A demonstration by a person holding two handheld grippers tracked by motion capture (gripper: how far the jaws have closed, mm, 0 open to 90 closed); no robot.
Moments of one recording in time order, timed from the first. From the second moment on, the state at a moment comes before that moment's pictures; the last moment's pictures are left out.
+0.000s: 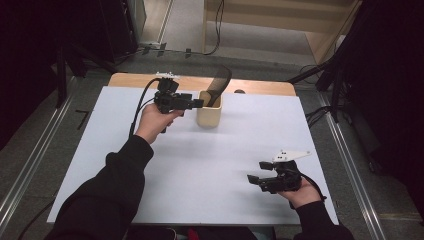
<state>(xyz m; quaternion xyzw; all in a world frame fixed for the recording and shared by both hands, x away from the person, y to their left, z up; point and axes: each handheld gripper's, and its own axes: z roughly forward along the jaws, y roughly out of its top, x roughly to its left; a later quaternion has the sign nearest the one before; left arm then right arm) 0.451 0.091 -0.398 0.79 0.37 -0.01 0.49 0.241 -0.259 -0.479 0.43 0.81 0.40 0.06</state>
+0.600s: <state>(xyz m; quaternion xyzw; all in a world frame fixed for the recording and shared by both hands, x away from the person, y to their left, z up) 0.428 0.109 -0.409 0.80 0.35 -0.04 0.49 0.242 -0.259 -0.481 0.43 0.81 0.39 0.06</state>
